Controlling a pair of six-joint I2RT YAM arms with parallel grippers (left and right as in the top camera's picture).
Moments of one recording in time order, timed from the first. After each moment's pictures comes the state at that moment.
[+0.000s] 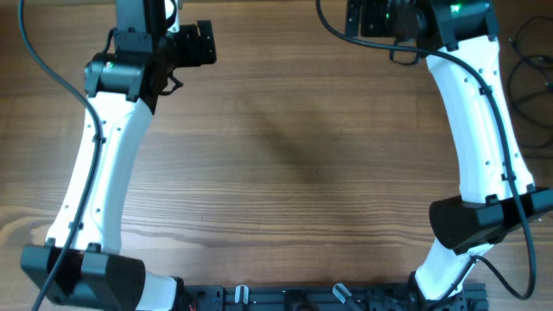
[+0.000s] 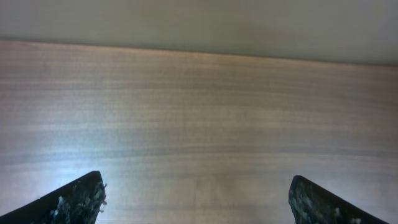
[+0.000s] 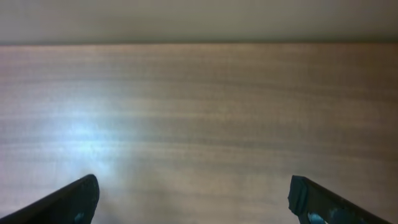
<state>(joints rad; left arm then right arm) -0.14 1.63 1.64 -0.72 -0.03 -0.15 0.26 1.93 2.23 -1.15 0.11 0.20</state>
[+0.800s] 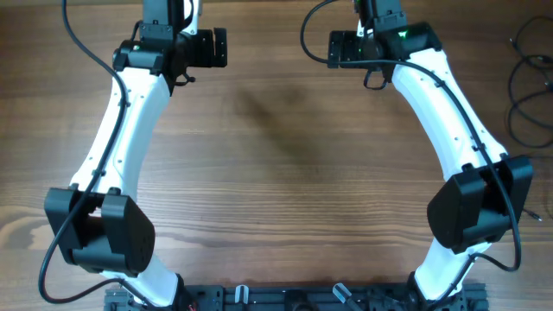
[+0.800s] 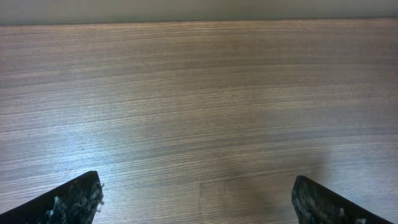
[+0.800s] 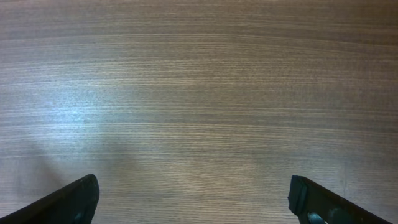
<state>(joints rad) -0.14 1.80 1.64 -0.65 0.02 -0.06 0.28 1.94 1.79 -0.84 0.11 0.25</state>
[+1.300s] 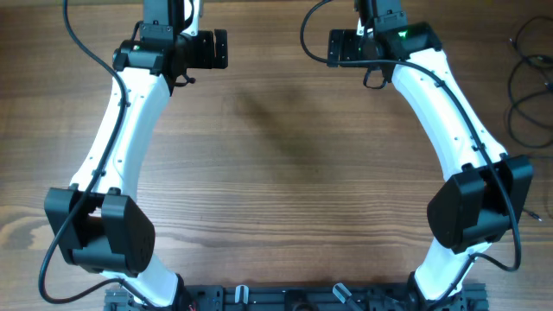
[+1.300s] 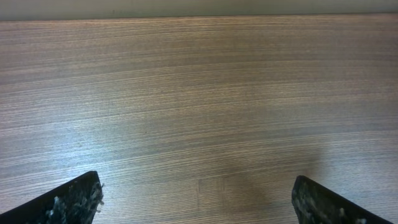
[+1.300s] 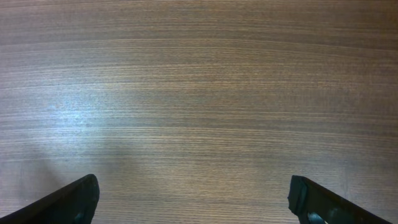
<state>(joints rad) -0.14 1.80 1.64 -0.67 0.02 -0.06 0.28 1.94 1.79 -0.82 0.11 0.25</state>
